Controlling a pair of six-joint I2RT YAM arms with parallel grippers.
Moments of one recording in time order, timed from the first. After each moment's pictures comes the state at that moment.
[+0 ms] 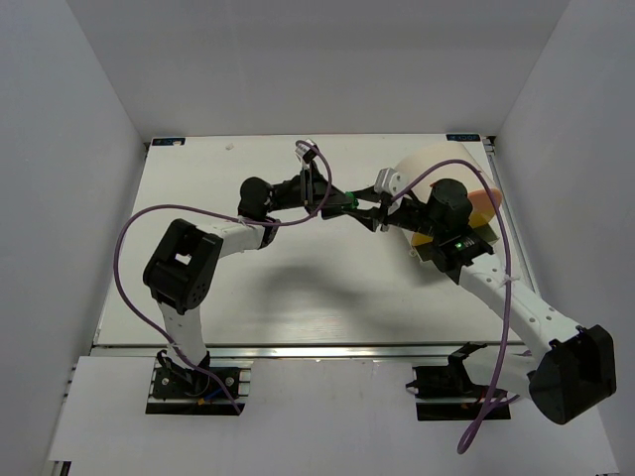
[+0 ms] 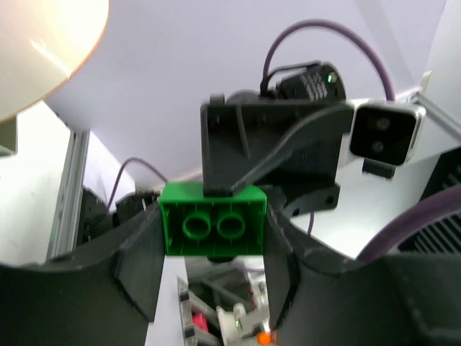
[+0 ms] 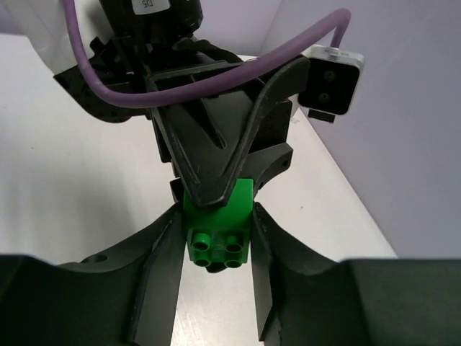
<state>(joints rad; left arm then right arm) -0.51 1.89 1.10 1.36 1.04 -1.75 0.50 1.15 0.88 0.28 -0.72 -0.36</state>
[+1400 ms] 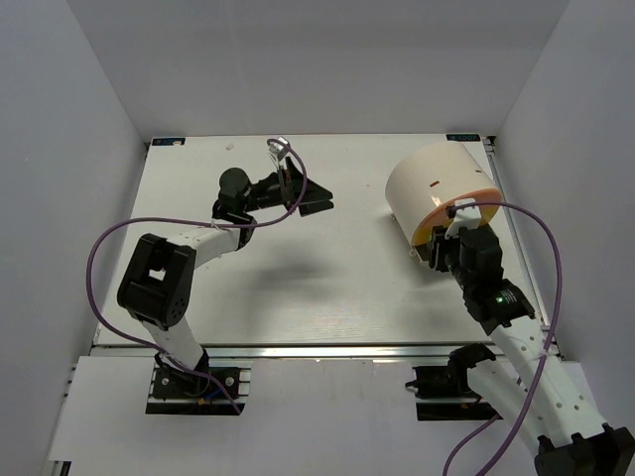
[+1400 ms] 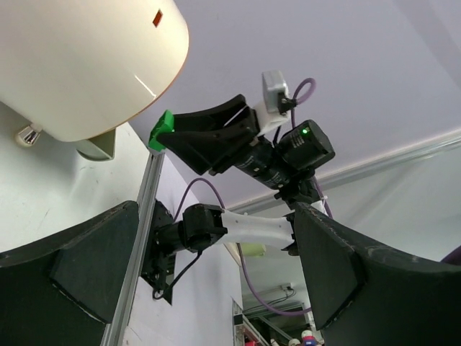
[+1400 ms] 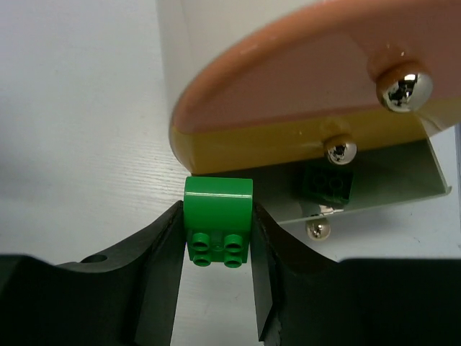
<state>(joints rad) -0.38 1.73 1.00 1.02 1.01 -1.40 0.35 0.68 0.63 -0.35 0.15 0.03</state>
